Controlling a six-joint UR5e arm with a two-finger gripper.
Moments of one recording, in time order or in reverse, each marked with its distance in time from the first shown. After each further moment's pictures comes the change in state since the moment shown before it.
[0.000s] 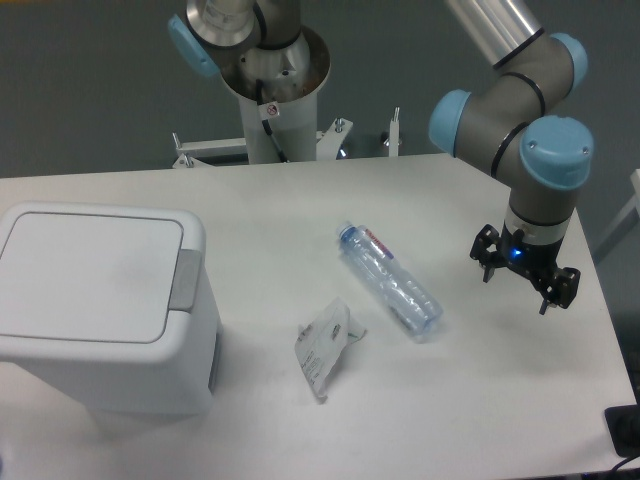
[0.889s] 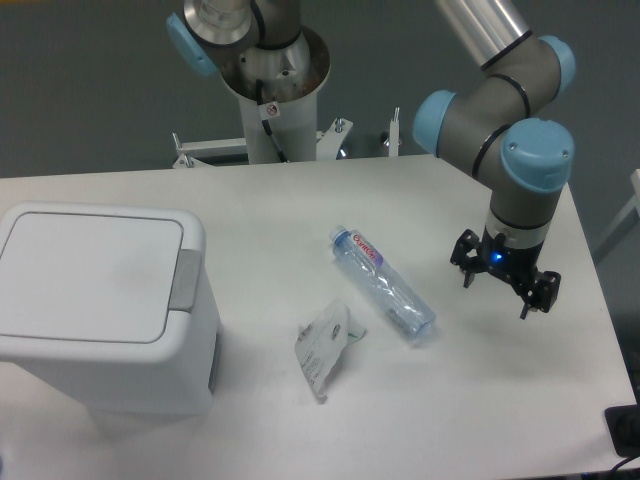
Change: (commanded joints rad) arm -0.070 0.035 -0.035 0.008 -0.087 -0.280
